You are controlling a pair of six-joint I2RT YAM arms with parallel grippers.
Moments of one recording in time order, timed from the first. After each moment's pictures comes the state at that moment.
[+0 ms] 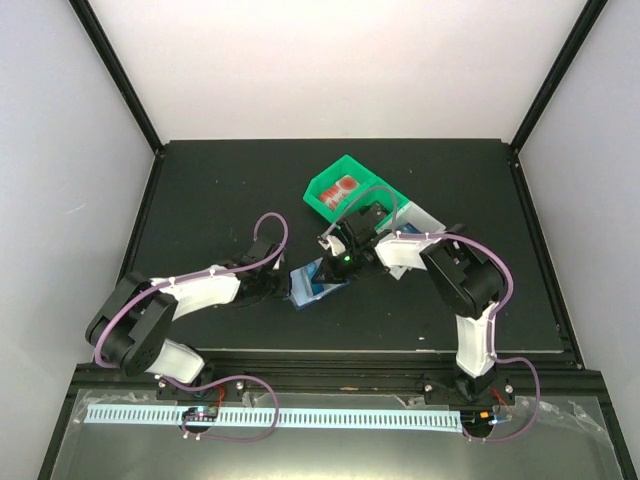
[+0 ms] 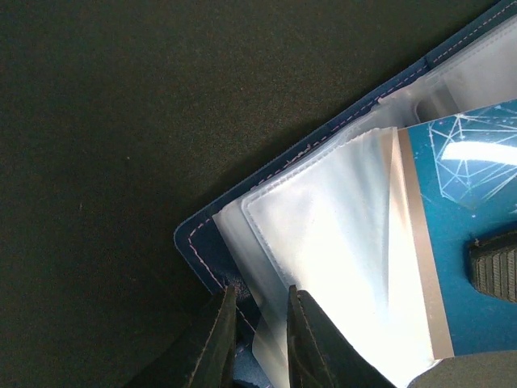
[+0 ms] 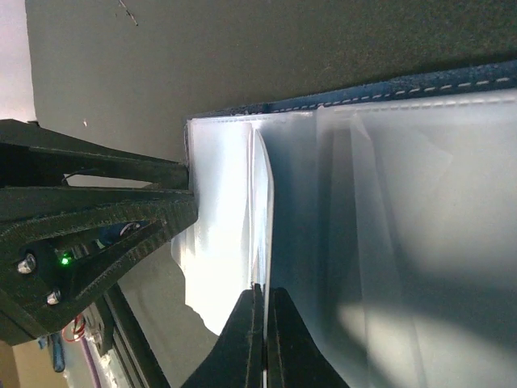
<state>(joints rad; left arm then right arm) -0.57 1.45 0.60 -0.23 0.10 -0.62 0.69 1.96 1.09 -0.18 -0.70 0.51</state>
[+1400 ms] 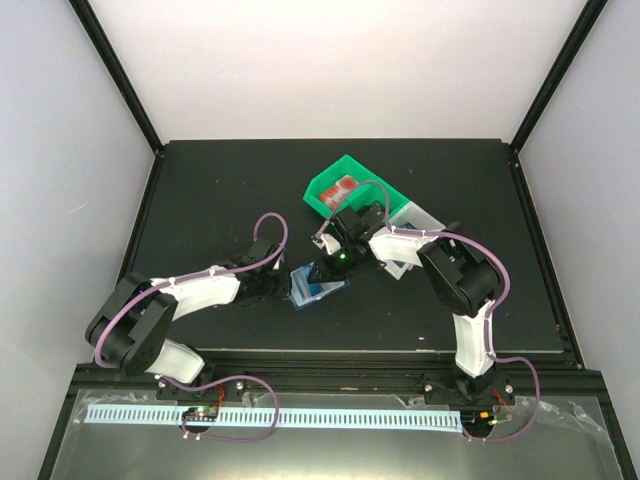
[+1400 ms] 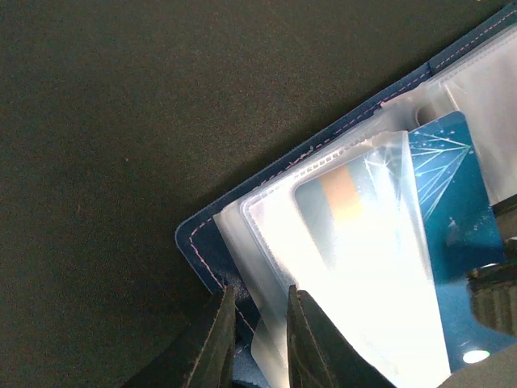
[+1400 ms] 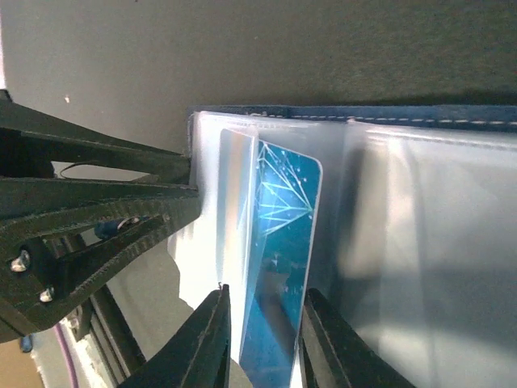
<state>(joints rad) -0.57 1.45 0.60 -0.22 0.10 -0.63 0.69 2.00 1.19 -0.32 -0.70 0.40</state>
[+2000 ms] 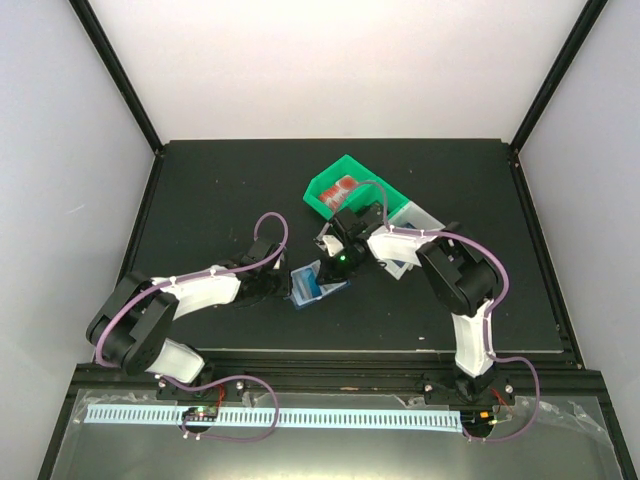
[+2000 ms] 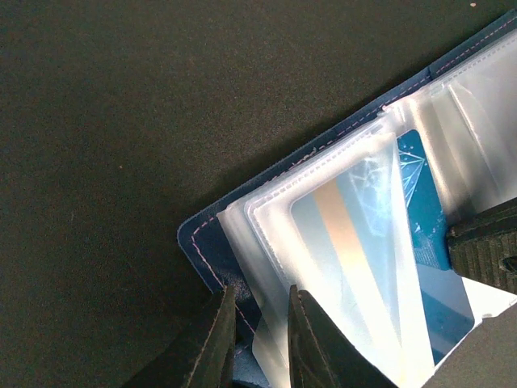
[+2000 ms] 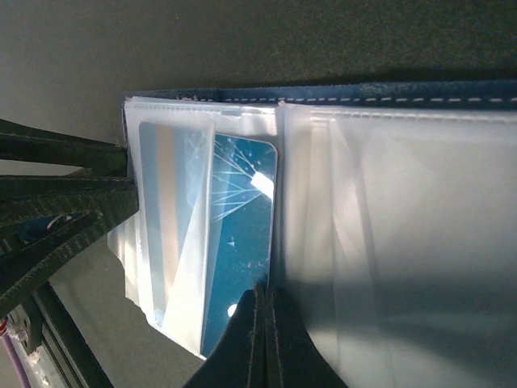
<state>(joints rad) -0.57 1.45 0.60 -0.20 0.10 -0.63 0.70 2.00 1.21 -0.41 -0.58 0.37</state>
